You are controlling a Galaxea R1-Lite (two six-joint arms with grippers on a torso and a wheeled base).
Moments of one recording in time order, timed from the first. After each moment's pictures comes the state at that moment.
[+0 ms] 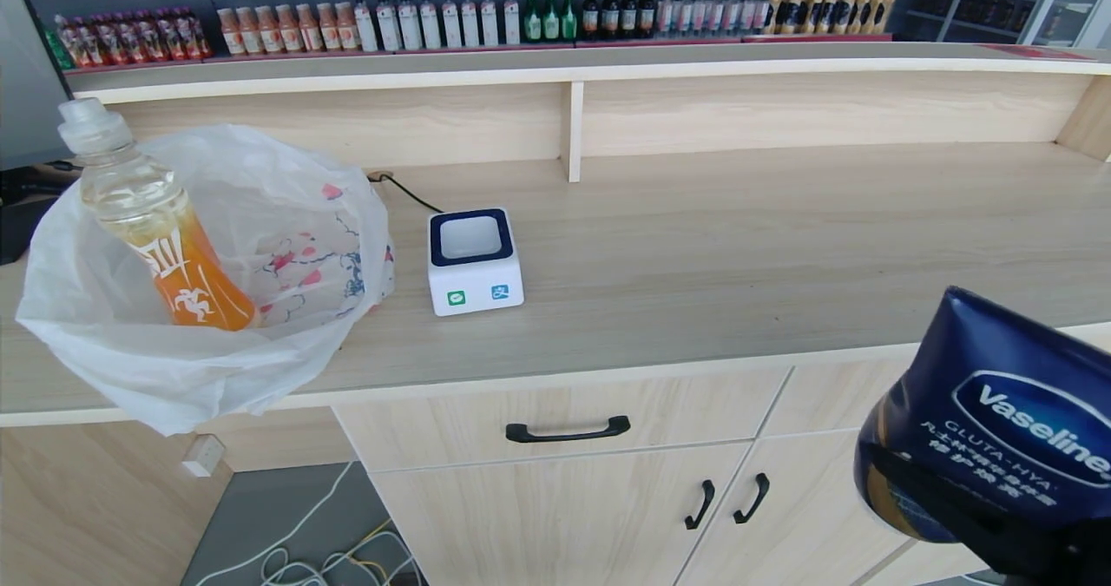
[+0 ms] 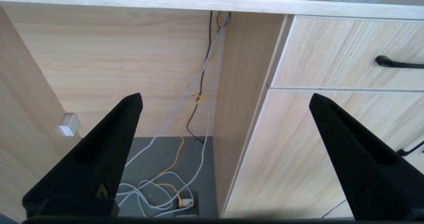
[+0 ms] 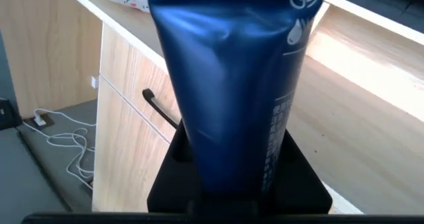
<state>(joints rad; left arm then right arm) 0.00 0.00 0.00 0.00 0.00 0.00 0.71 1.15 -0.06 -1.28 0.10 -0.47</state>
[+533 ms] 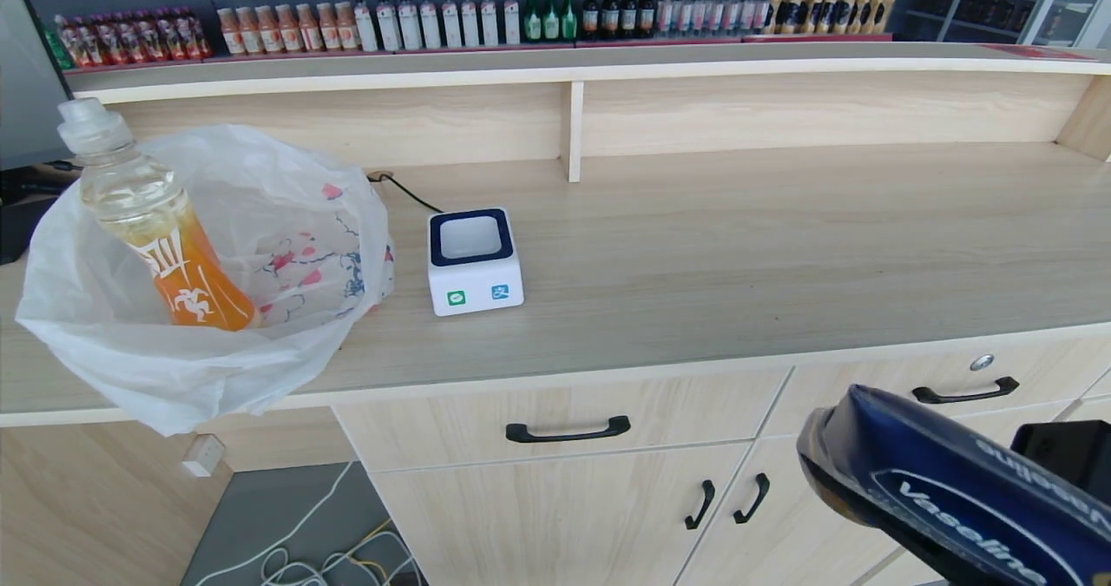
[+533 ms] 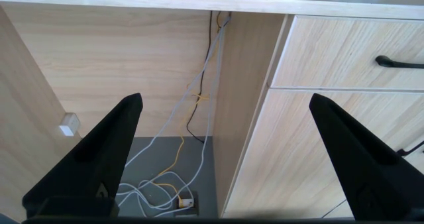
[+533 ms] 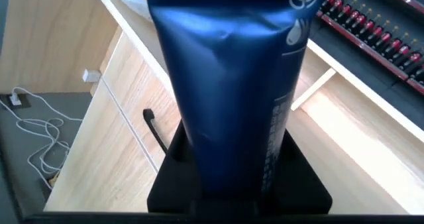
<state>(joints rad) 0.00 0.00 0.00 0.00 0.00 0.00 0.85 1.23 -0.13 -1.30 0.10 -0.76</state>
